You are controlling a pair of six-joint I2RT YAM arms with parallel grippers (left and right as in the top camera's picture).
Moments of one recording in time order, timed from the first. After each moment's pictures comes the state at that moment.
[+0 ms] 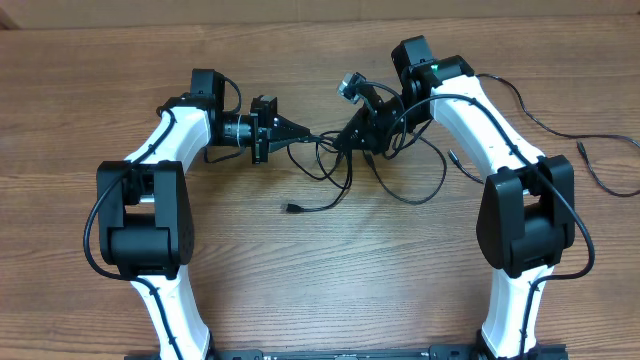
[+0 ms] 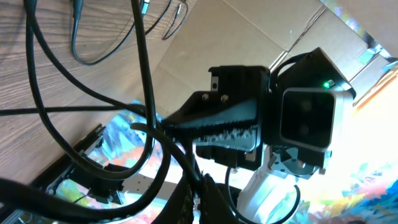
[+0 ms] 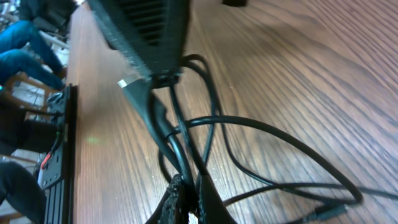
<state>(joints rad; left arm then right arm) -0.04 2.12 1.46 -0.71 1.48 -0.81 0.28 2.13 1.76 -1.04 -0.91 -0.65</state>
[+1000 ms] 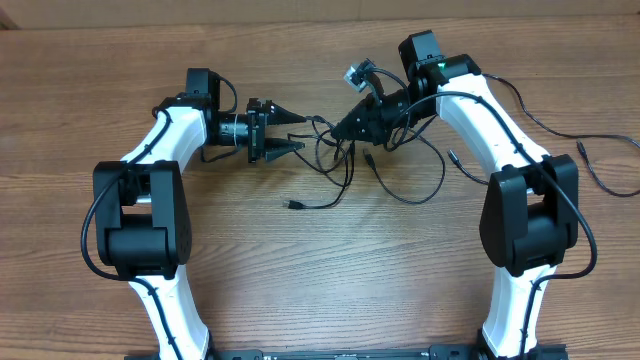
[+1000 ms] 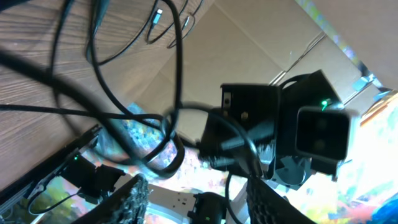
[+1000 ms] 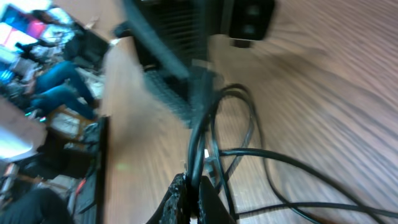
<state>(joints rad) -0.02 2.12 1.46 -0.70 1.43 -0.92 0.26 2.13 1.76 -0.99 -1.09 -0.58</state>
